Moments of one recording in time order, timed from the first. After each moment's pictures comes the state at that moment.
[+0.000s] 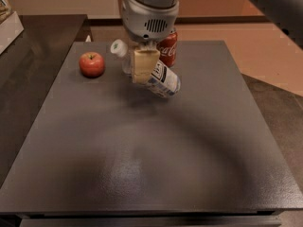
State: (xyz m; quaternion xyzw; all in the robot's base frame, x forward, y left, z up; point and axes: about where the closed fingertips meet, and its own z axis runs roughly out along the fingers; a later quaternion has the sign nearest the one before) arm 0.495 0.024 0.977 -0.78 0.61 -0.01 0.16
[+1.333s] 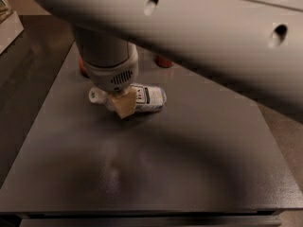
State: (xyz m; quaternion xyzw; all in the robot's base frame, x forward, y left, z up) arm 0.452 0.066 0.921 -0.86 0.49 -0.11 0.09
